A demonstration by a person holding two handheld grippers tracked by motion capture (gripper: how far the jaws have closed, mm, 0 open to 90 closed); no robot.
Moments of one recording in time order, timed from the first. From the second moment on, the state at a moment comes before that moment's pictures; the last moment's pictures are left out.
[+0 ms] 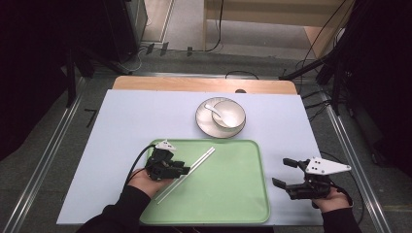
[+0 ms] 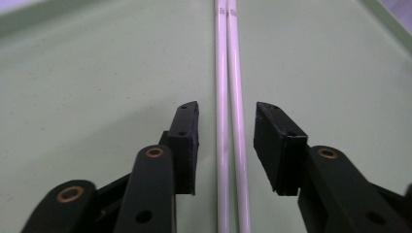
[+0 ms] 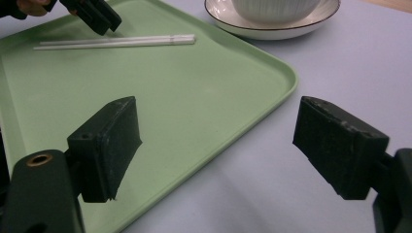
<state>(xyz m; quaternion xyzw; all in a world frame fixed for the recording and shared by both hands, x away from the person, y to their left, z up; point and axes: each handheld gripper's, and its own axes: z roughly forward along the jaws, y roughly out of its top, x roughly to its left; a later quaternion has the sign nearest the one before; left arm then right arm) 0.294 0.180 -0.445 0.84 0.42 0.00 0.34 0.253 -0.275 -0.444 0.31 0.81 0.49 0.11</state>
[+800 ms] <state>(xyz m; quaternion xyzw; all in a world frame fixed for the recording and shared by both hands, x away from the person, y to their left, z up) 0.270 0.256 -0.404 0.82 0.42 0.04 0.39 0.252 -0.275 -0.445 0.31 0.81 0.49 0.11</state>
